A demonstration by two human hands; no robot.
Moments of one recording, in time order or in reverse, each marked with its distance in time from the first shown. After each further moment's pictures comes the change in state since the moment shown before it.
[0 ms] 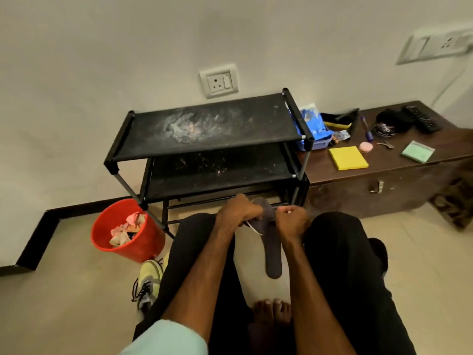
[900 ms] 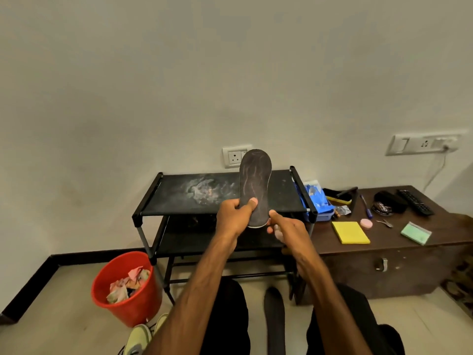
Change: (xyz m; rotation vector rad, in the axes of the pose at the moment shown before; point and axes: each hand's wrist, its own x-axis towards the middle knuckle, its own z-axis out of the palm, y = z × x) left_hand -0.045 0.031 -0.105 -0.918 0.456 0.317; right_hand -0.037 -0.149 -0.045 0.087 -0.488 -0.329
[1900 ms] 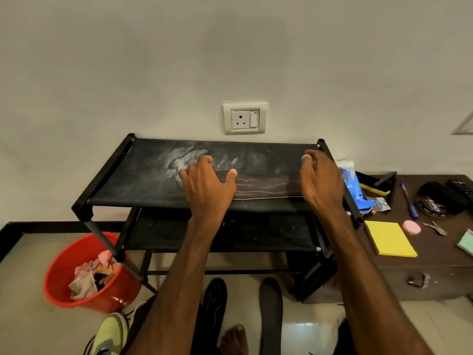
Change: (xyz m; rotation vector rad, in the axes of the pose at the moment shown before) left_hand 0.156 -0.061 -0.011 0.608 0.381 0.147; right_hand 0.207 0.008 0.014 -0.567 0.383 -0.344
